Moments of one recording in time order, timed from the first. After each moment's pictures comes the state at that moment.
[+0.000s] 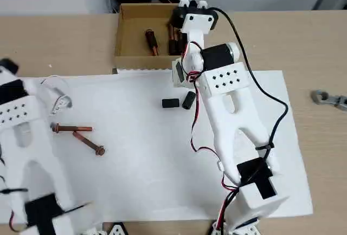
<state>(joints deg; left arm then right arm) -27.7 -8.1 12.4 89.5 41.1 -22.2 7.6 -19.9 85.8 -15.0</state>
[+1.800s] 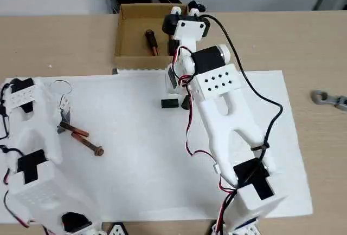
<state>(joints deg) -29.0 21.3 8.0 74.6 50.7 -25.5 7.6 -19.9 89.4 -17.7</state>
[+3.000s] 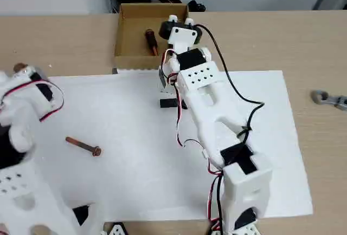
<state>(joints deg) -21.0 -36.2 -1.4 87.5 20.8 -26.5 21.2 -20.2 78.7 -26.8</state>
